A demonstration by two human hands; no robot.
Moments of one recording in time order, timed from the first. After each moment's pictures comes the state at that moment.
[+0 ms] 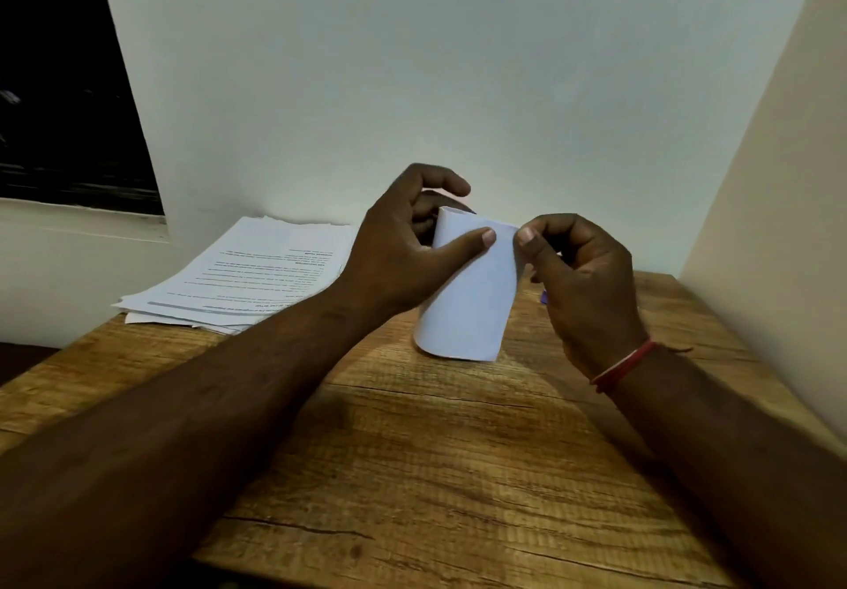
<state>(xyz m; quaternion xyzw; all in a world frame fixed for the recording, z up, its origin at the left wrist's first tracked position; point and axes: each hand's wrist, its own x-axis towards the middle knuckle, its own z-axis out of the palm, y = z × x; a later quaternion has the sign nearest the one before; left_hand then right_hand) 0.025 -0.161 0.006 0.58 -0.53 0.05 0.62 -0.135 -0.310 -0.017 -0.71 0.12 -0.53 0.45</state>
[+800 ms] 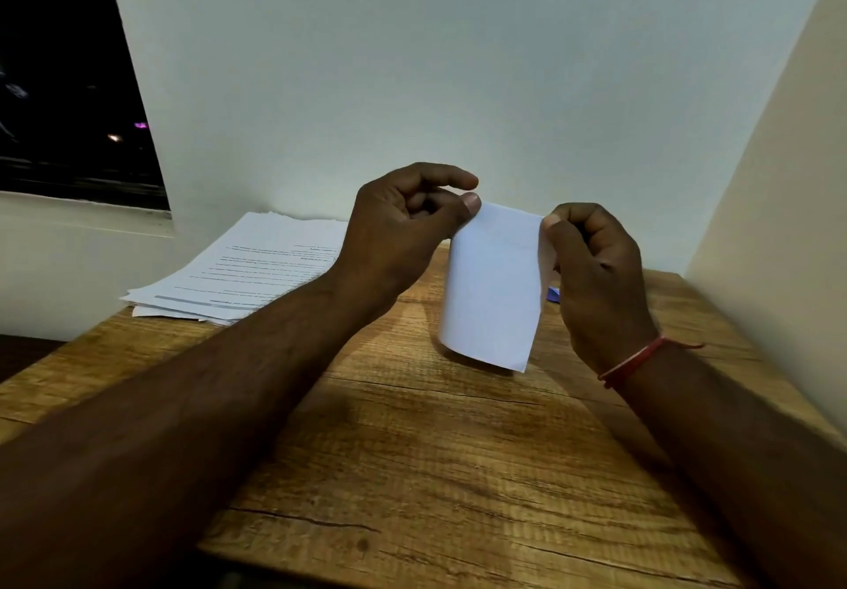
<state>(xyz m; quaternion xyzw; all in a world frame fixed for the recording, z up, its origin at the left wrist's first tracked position) 0.029 -0.163 0.011 0.51 -0.48 -0.04 0.71 -0.135 -0.304 -0.009 -0.70 0.13 -0.53 0.47</state>
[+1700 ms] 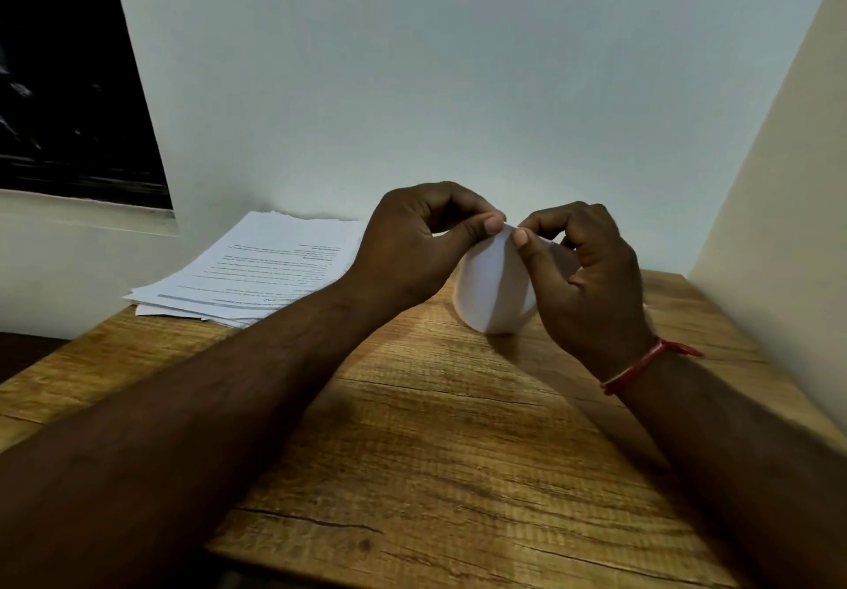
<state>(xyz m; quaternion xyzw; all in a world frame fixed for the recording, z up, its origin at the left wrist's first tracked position) 0.025 -0.166 0.007 0.56 -0.55 0.05 0.61 -0.138 -0.301 -0.012 -0.82 0.08 -0.55 0.14</state>
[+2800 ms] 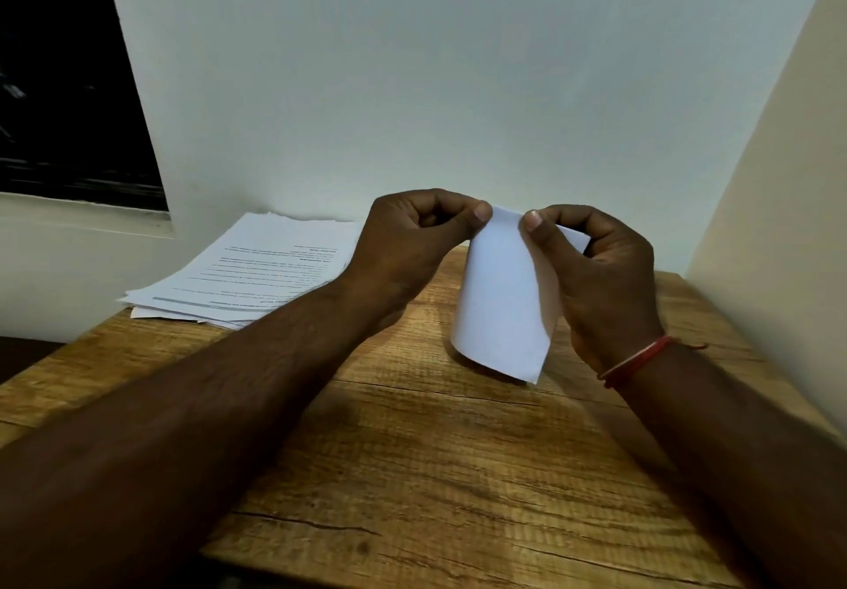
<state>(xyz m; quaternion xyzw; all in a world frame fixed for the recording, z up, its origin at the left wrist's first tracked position) 0.027 -0.173 0.002 0.52 -0.45 -0.11 0.72 -0.139 -0.301 -0.006 -0.67 0.13 -0.54 0.49</state>
